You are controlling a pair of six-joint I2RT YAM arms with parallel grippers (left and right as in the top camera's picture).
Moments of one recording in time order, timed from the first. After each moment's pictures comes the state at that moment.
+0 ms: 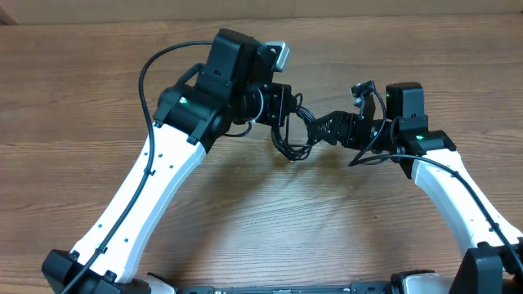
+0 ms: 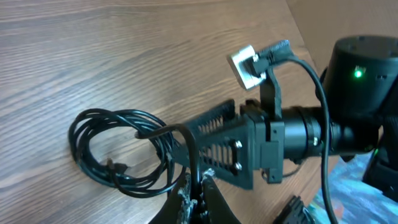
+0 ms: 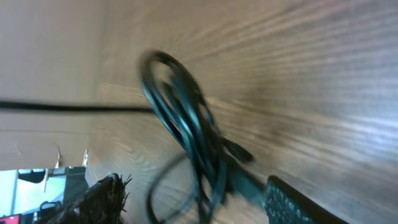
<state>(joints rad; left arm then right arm) -0.50 1.59 1.64 -0.84 0.44 -0.36 0.12 1.47 0.95 -0.35 -0.78 0.38</state>
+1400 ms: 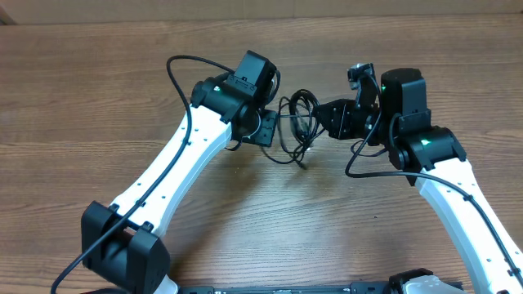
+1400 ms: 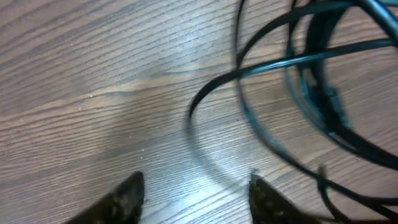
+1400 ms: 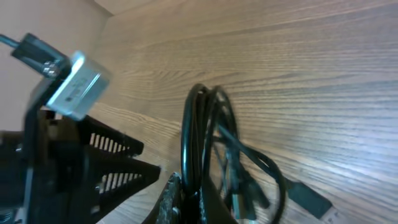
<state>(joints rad) -0.52 1.76 1.60 -1.09 0.06 -0.30 0.24 1.34 1.10 -0.48 -0.54 0.37</state>
